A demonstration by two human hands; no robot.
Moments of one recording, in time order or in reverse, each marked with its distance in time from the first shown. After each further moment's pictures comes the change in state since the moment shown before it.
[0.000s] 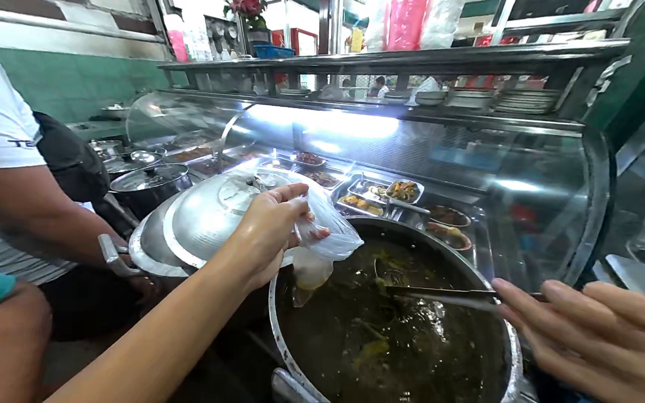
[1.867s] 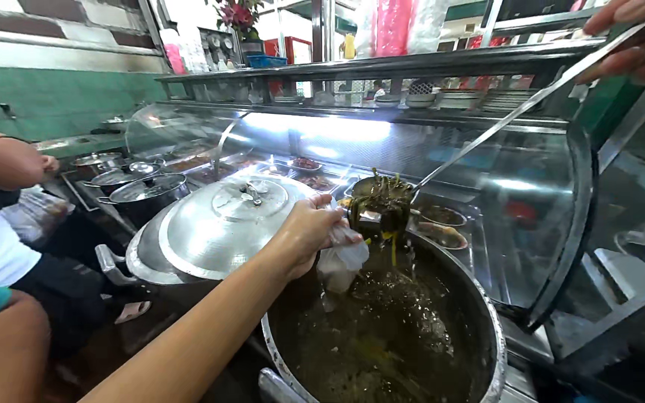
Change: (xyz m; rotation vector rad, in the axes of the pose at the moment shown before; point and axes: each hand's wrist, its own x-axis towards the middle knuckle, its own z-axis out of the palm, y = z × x) left_hand 0.013 -0.010 0.049 0.028 -0.176 -0.064; right_hand -0.005 0.264 -0.031 1.653 -0.084 0.554
